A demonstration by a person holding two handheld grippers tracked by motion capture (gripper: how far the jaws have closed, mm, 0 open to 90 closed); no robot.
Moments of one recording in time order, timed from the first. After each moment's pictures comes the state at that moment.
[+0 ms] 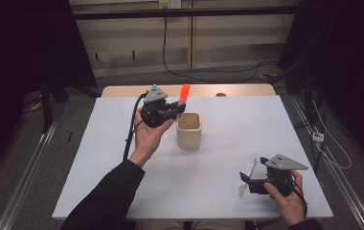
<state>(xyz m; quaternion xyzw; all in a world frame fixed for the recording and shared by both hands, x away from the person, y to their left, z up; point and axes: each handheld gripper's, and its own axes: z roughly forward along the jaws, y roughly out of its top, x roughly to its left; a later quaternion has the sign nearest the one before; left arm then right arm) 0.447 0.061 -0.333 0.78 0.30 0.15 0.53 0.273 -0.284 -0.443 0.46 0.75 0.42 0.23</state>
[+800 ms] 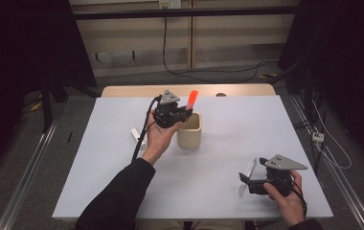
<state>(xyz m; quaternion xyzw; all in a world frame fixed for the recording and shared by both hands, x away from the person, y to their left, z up) 0.466 0.033 -0.369 0.80 0.30 0.15 0.50 0.273 -0.283 -0.444 0.46 0.75 0.42 0.22</state>
